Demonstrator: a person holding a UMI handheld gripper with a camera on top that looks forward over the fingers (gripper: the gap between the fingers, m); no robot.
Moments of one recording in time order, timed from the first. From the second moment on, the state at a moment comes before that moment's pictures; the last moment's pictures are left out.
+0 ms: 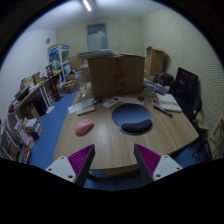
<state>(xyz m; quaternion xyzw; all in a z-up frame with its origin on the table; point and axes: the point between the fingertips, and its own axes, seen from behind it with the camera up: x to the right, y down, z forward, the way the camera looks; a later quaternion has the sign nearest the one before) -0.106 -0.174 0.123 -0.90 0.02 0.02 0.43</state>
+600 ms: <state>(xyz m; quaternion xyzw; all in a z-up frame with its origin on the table) -0.267 -0.016 -0.010 -0.90 -0.03 0.07 0.43</state>
